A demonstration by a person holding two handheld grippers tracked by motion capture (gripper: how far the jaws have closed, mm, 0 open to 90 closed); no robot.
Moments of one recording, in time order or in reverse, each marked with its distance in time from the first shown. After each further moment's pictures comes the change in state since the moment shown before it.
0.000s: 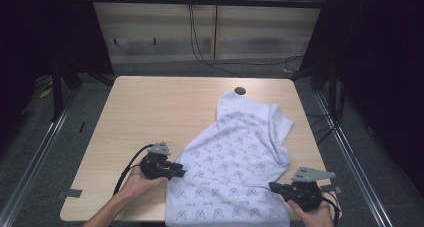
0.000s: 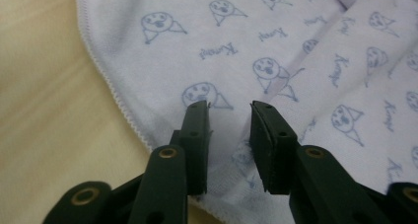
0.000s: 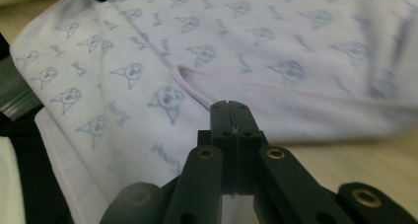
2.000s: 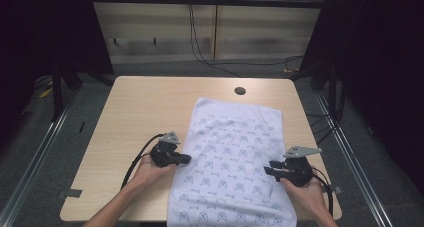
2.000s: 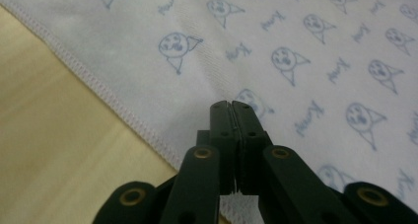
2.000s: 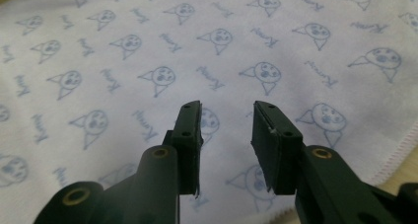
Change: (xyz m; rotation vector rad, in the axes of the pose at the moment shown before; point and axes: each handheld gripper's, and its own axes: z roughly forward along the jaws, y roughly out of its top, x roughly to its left) left arm 0.020 0.031 0.023 0.024 0.051 0.022; right arm -0.041 0.033 0.042 0.058 -0.059 -0.004
